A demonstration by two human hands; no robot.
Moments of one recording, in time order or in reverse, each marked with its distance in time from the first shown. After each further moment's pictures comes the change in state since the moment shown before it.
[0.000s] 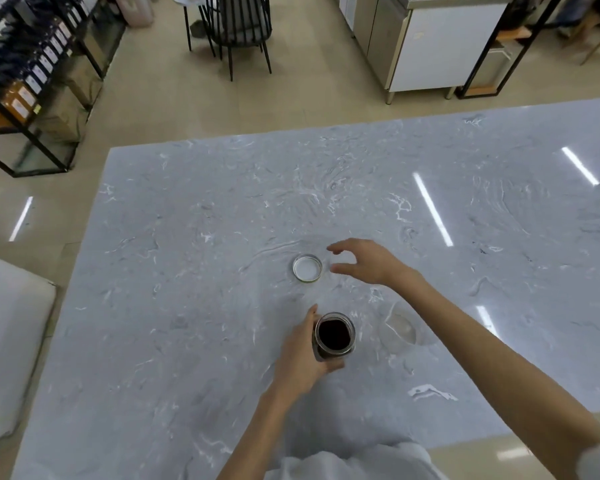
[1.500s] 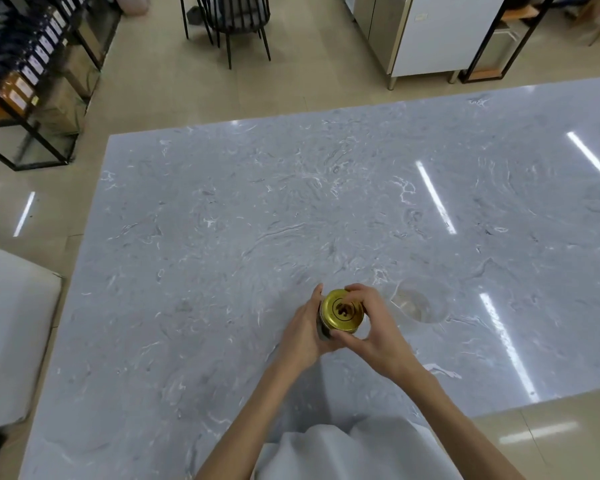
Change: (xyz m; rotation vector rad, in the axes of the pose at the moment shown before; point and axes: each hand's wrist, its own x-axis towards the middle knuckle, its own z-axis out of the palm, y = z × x) left_hand 0.007 -0.006 0.000 -0.025 -0.056 -0.027; right_hand -0.132 -0.035 0.108 0.552 0.396 -0.081
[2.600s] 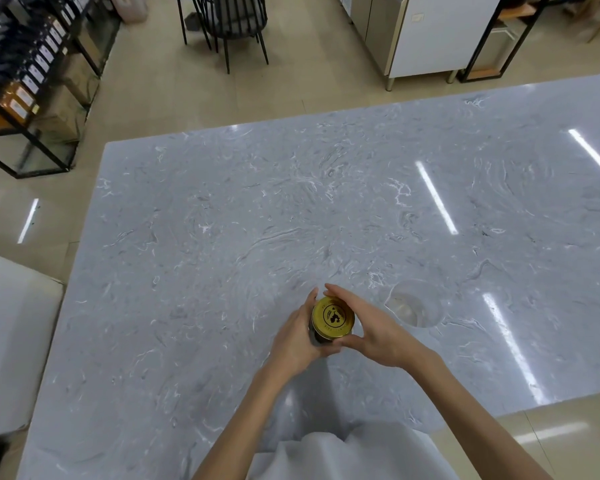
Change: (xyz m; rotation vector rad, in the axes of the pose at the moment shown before) left_hand -0.004 0.012 -0.010 0.128 -0.013 -0.032; right_hand 0.024 0.020 -0.022 -0.176 -0.397 0.046
